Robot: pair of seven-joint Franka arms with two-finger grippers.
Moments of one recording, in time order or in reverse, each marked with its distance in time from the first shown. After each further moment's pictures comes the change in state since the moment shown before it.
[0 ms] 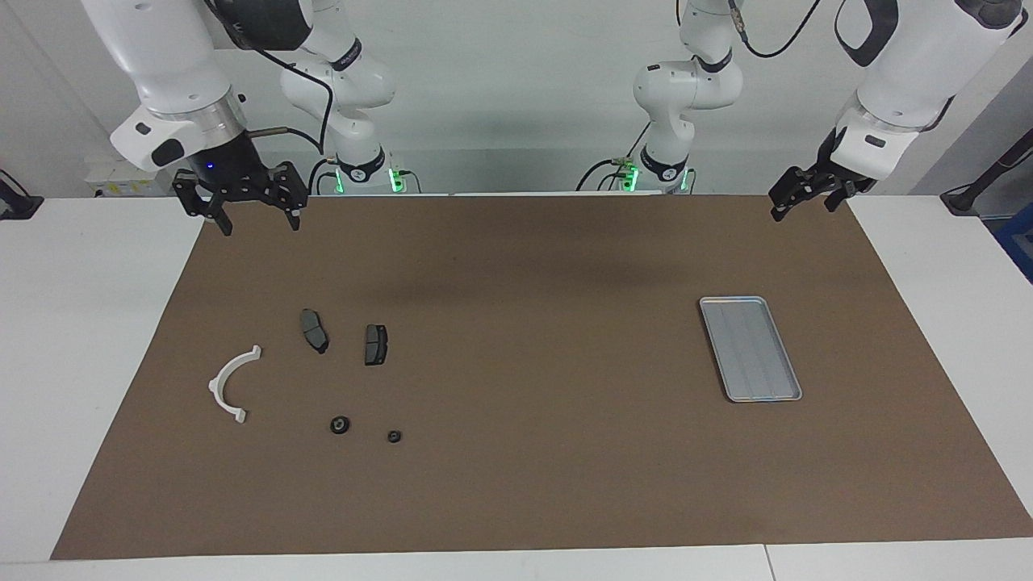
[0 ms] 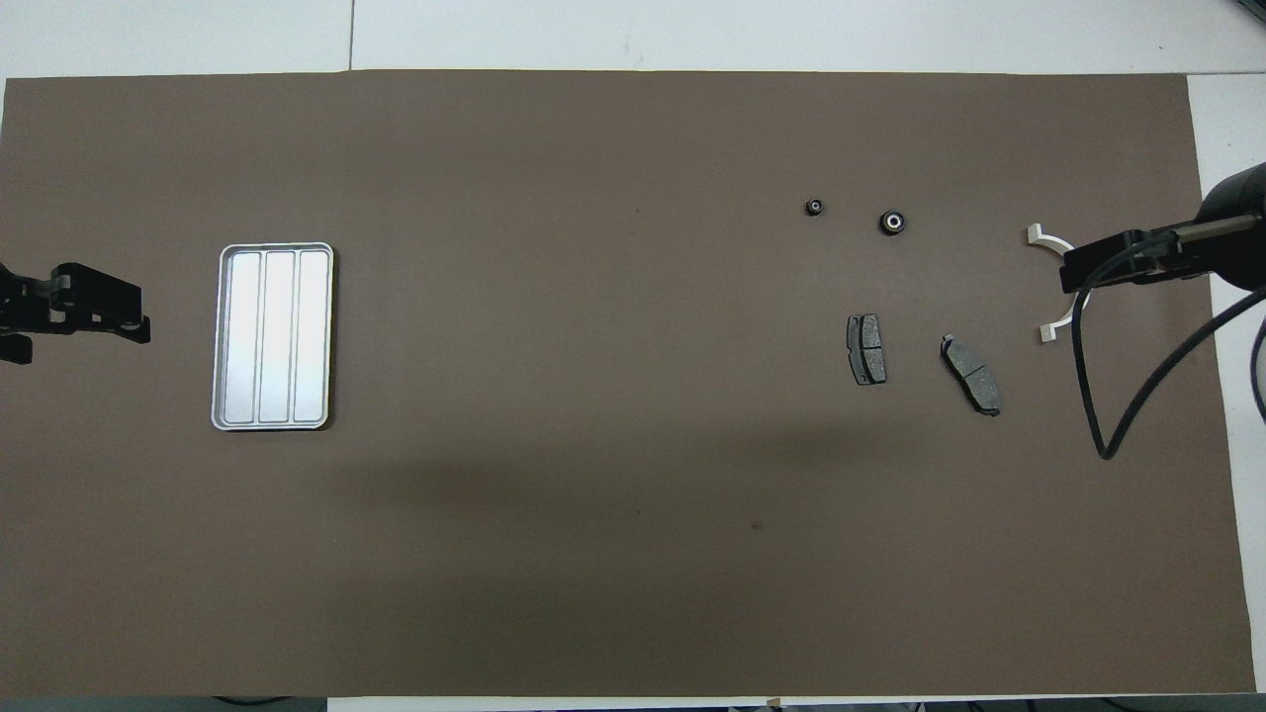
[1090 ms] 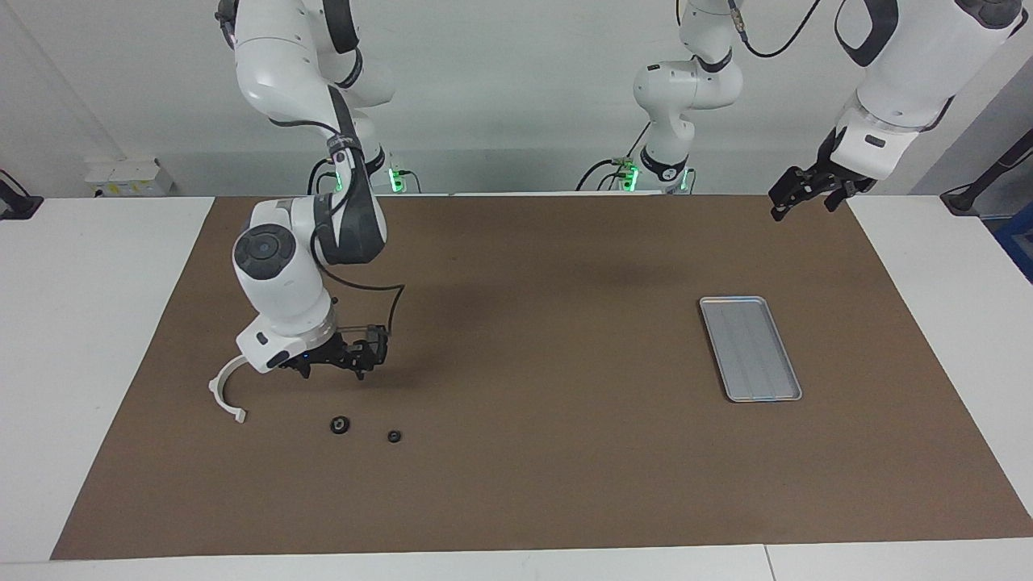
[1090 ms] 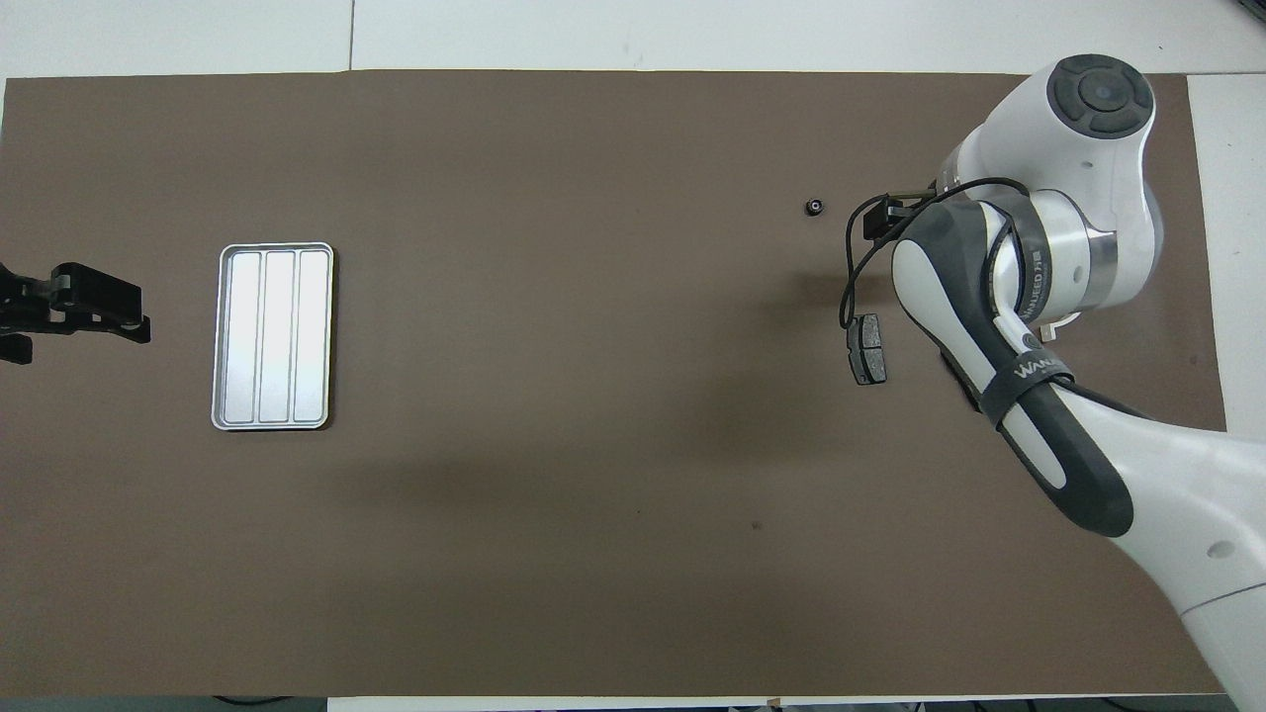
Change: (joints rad) left arm 0.000 0.000 0.000 0.000 0.000 0.000 0.000; right arm 0.071 0.433 -0.002 -0.050 -0.041 0.455 0.253
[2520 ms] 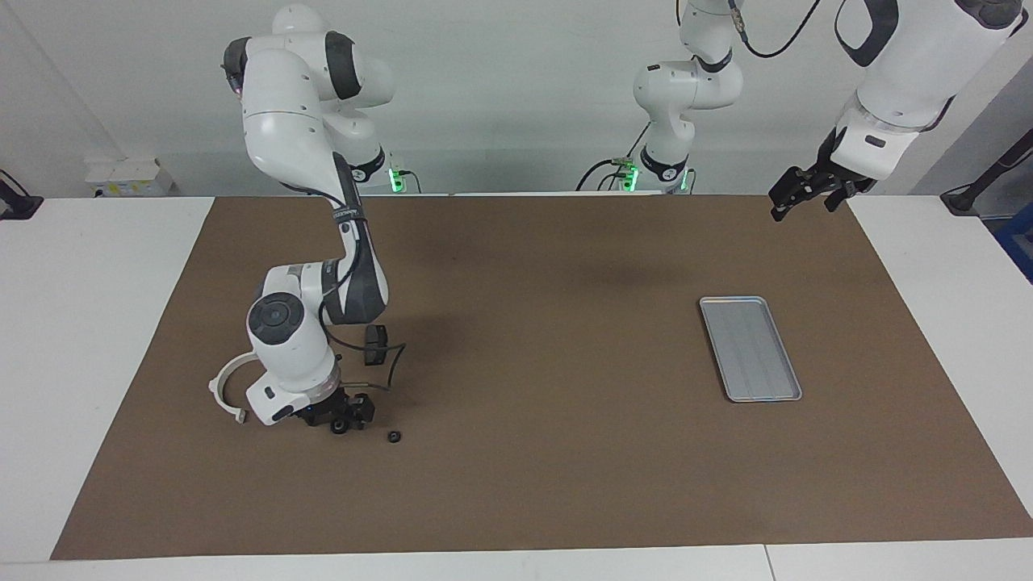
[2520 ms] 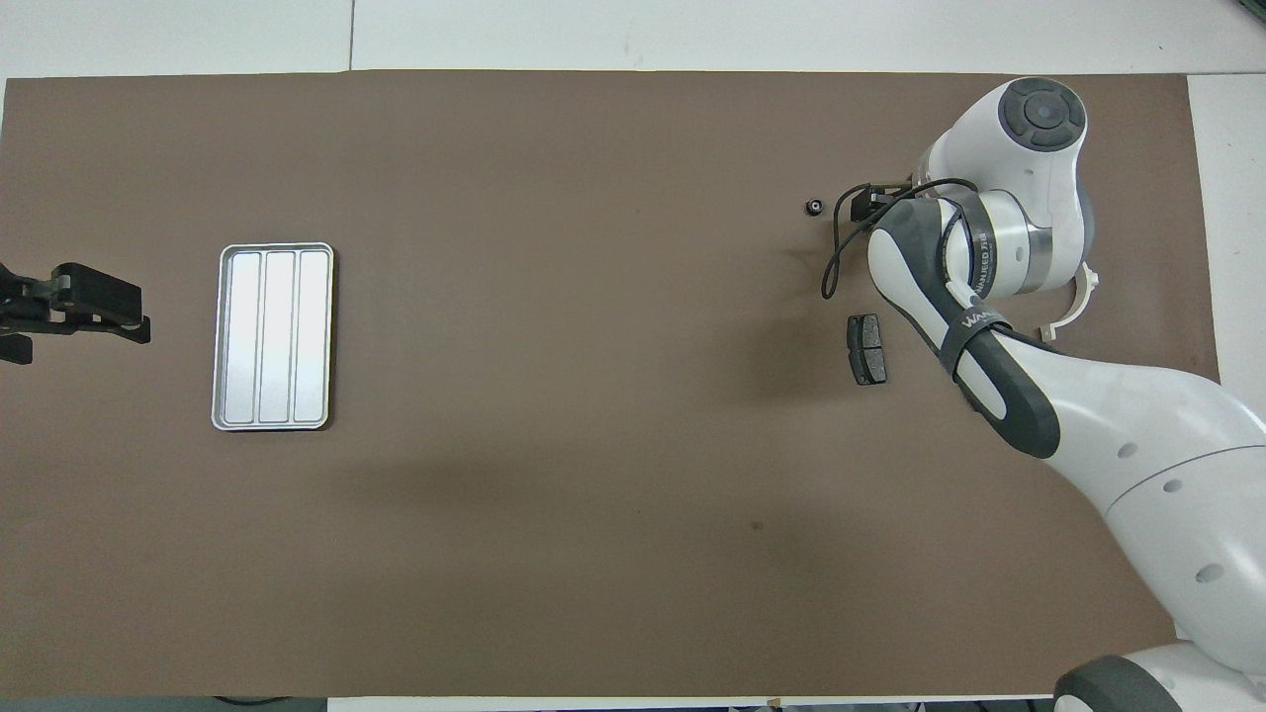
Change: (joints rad) left arm 0.000 0.000 0.000 0.000 0.000 0.000 0.000; right arm -0.023 0.199 -0.008 0.105 -0.005 0.142 0.017
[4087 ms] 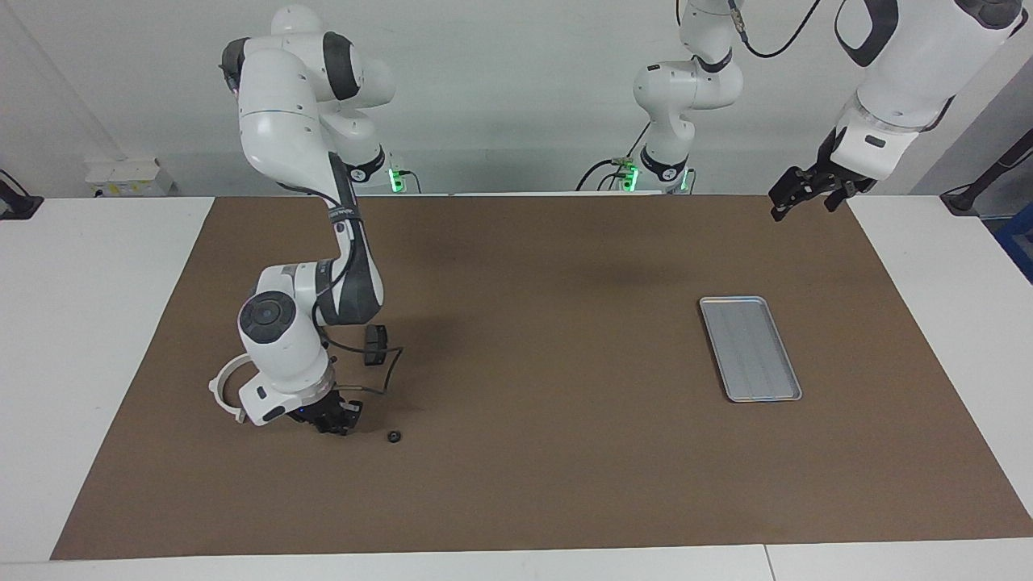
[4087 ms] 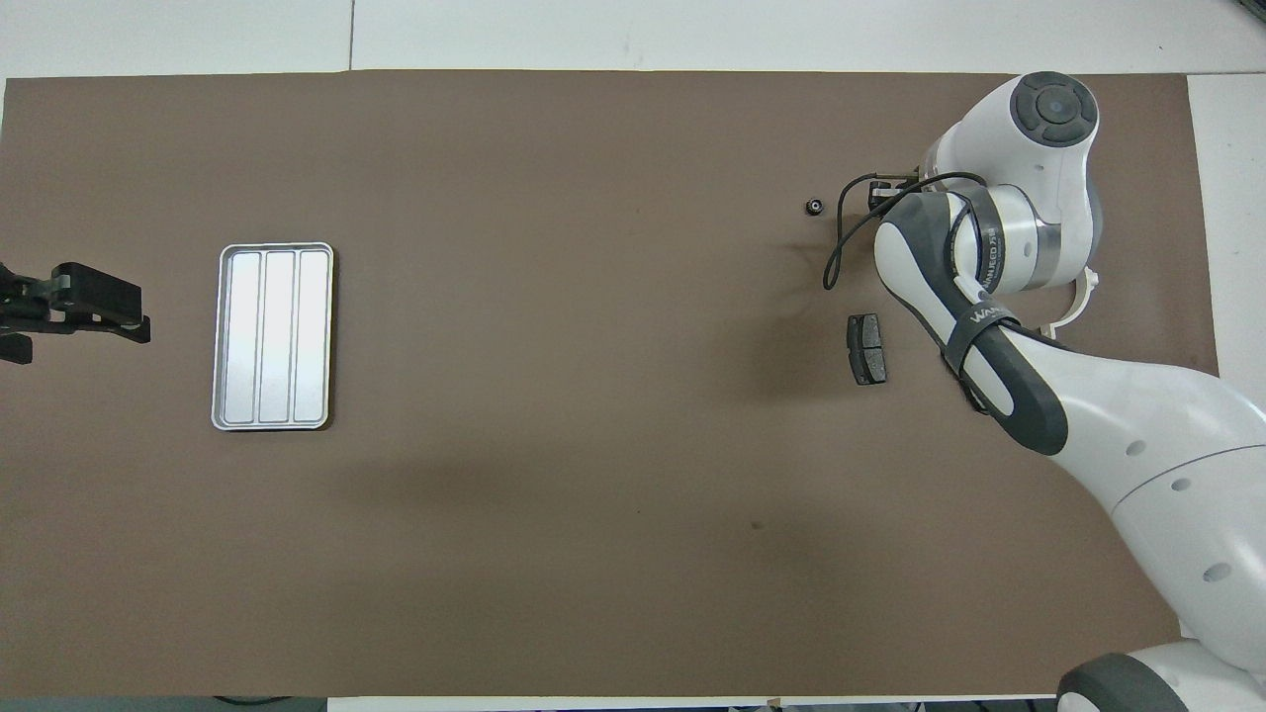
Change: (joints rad) left arm 0.000 0.000 0.000 0.000 0.000 0.000 0.000; right arm -0.010 0.001 0.005 0.011 0.008 0.007 0.031
